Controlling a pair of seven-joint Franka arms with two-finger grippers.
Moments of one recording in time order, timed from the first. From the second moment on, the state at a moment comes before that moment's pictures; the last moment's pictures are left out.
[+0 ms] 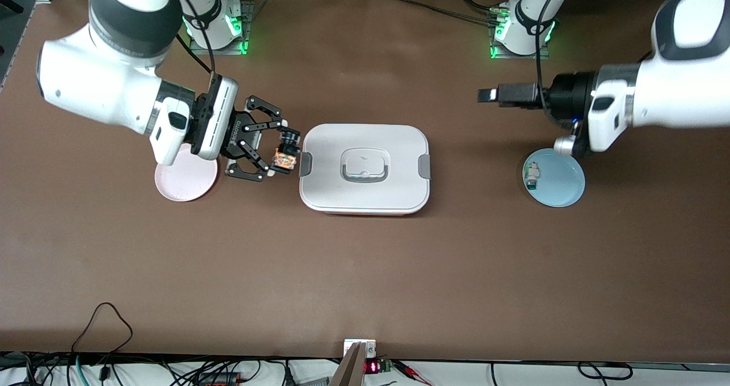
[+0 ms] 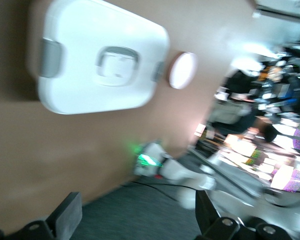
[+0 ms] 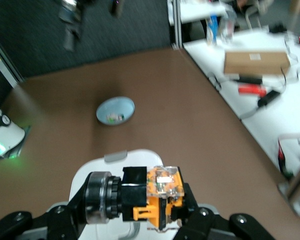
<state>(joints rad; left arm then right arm) 0.02 0.20 -0.15 -1.64 -1.01 1.51 -0.23 0.05 0.25 0.34 -1.66 1.01 2.16 -1.45</state>
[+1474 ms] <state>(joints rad) -0.01 0.30 -0.41 -1.76 -1.54 2.10 0.11 0.27 0.45 0.34 -1.56 1.65 2.23 -1.74</state>
